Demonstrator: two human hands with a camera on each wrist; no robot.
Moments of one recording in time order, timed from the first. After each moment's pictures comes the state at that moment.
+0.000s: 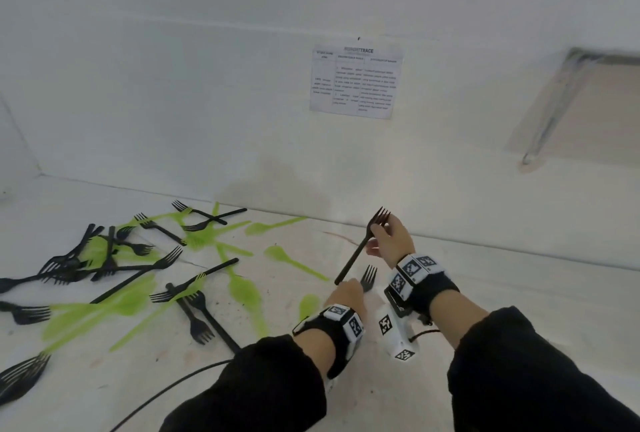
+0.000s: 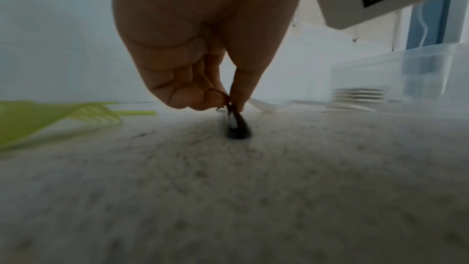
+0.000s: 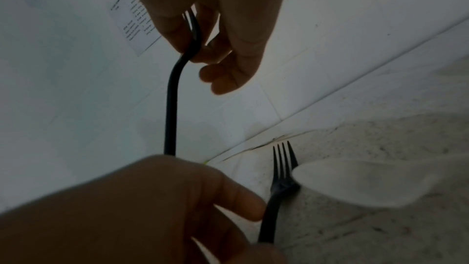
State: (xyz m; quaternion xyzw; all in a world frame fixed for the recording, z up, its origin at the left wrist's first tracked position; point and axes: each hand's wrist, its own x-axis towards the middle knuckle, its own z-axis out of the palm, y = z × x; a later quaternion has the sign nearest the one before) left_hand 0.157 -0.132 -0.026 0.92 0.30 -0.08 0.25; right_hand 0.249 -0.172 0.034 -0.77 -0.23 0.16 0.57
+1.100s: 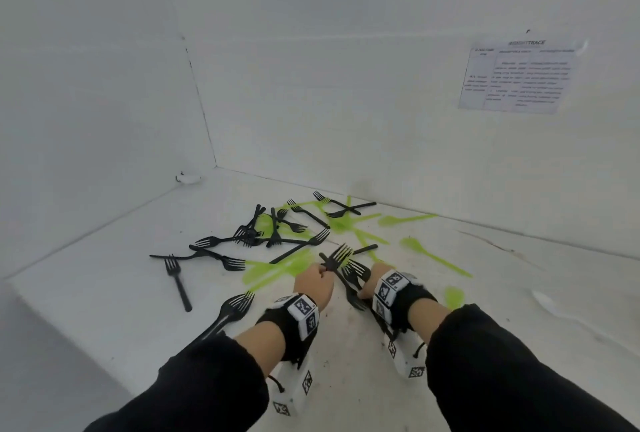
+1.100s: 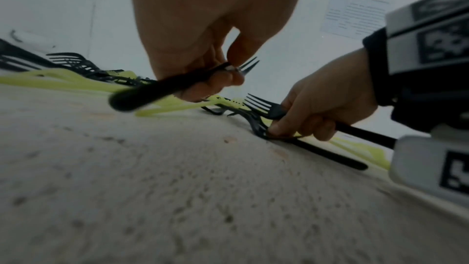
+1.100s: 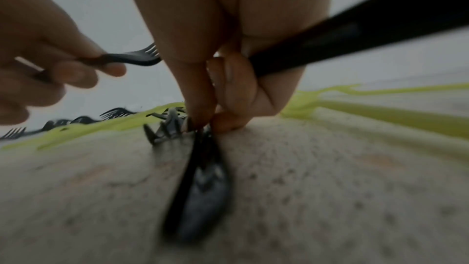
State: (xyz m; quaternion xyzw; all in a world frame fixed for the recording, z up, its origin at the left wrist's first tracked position) left_hand -0.100 0.010 -0.015 0.75 0.53 0.17 0.36; right_hand 0.034 -0.033 -0.009 -0.86 -0.45 0.26 0.03
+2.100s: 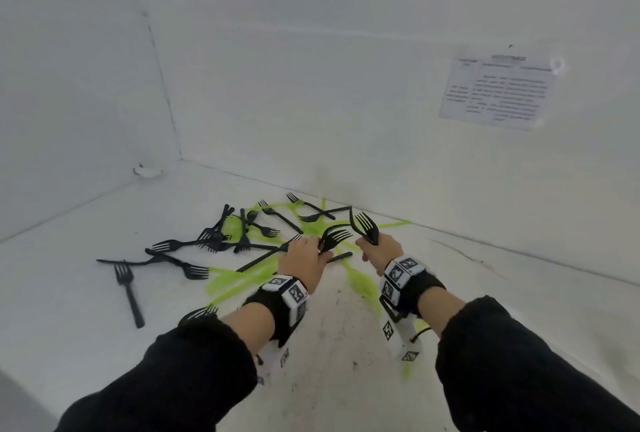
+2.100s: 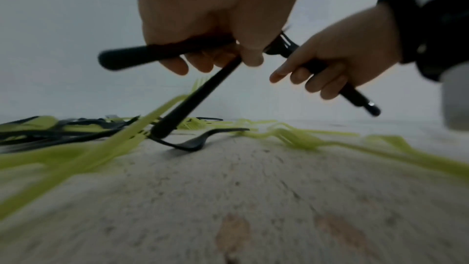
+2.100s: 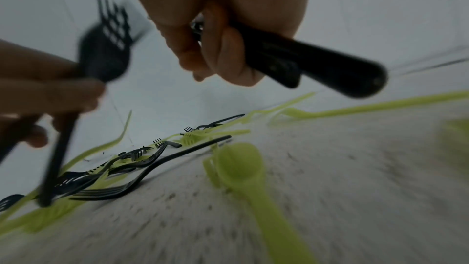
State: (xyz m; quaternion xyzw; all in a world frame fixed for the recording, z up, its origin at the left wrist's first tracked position) left_hand -0.054 0.039 0.009 0.88 0.42 0.18 0.17; right_hand 0.092 -0.026 0.019 -0.85 -0.38 0.20 0.31
